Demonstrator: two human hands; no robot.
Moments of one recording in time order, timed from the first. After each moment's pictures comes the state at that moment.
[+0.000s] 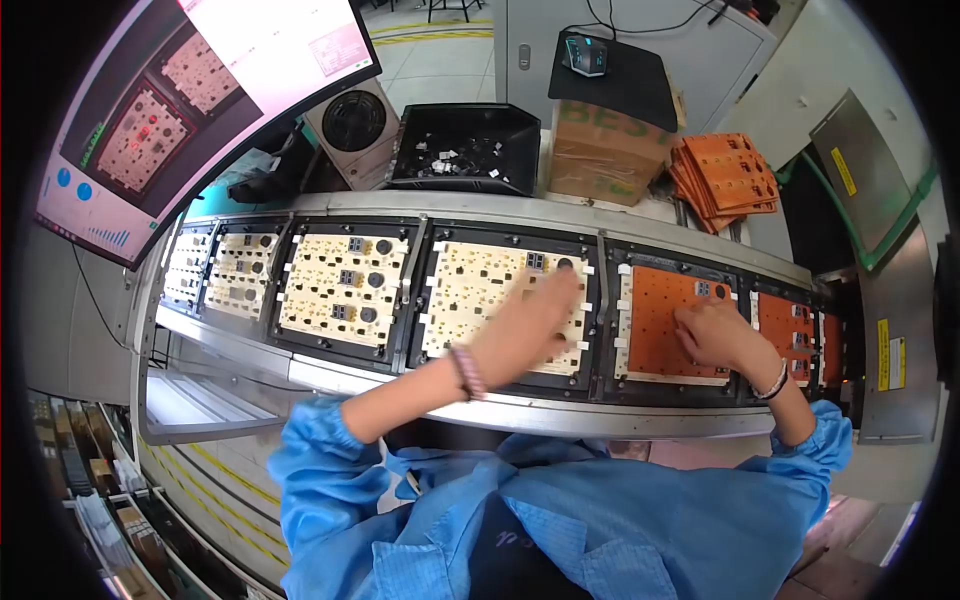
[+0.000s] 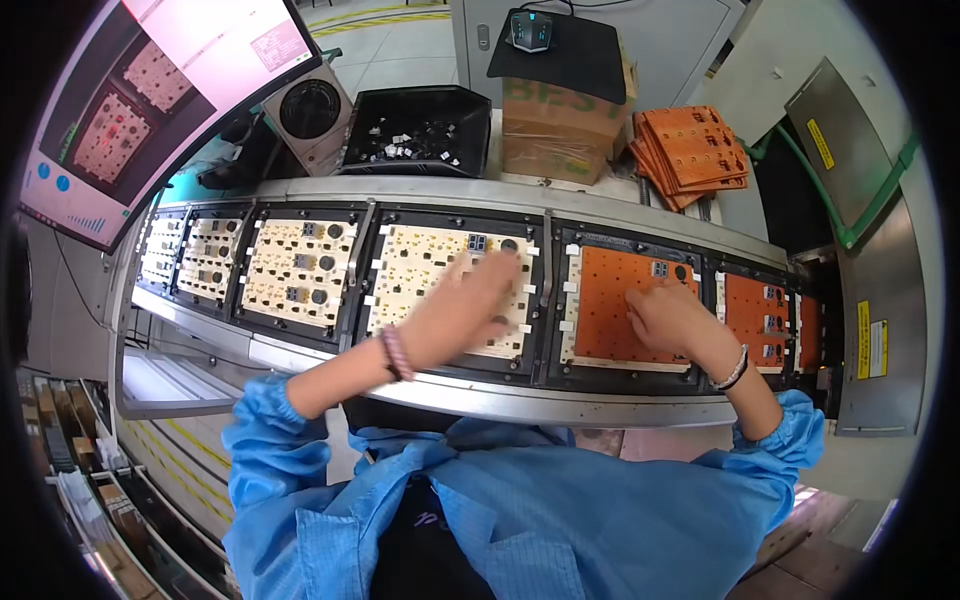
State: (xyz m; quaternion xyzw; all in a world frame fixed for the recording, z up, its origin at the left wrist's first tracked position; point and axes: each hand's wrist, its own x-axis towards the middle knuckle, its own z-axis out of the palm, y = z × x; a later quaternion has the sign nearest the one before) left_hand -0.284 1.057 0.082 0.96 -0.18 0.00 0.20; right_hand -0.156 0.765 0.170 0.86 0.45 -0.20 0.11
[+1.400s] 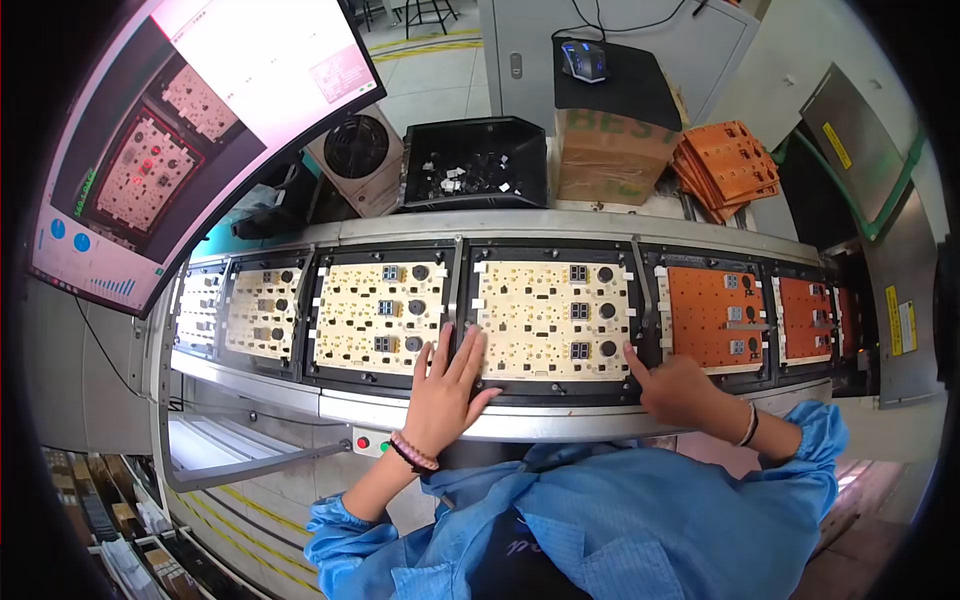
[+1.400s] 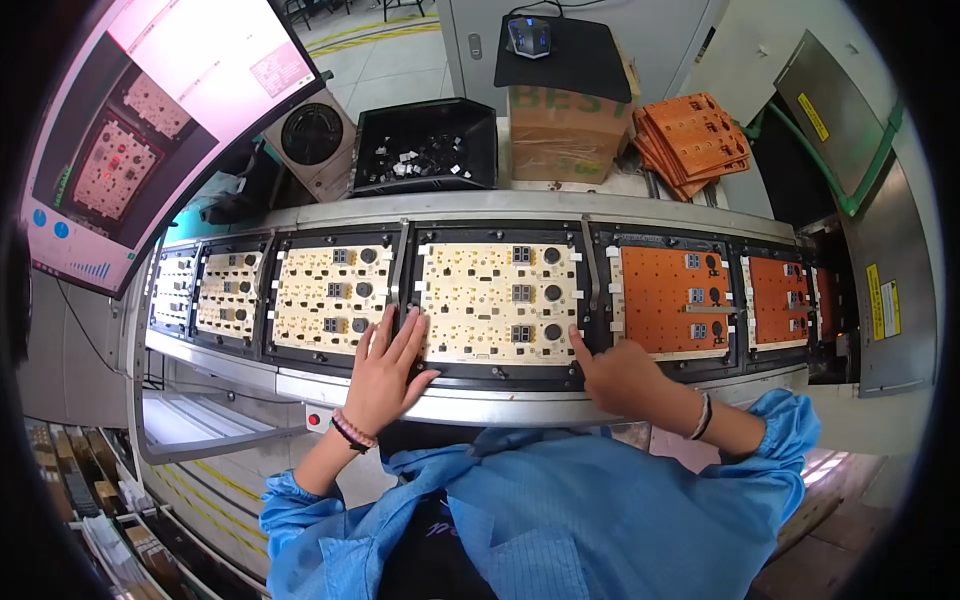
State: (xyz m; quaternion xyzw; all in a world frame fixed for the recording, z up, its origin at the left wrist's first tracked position) left_hand -0.415 1.168 0.048 0.99 -0.04 0.03 0.11; right_hand -0.269 0.839 0.122 0.82 0.54 -0.13 0.15
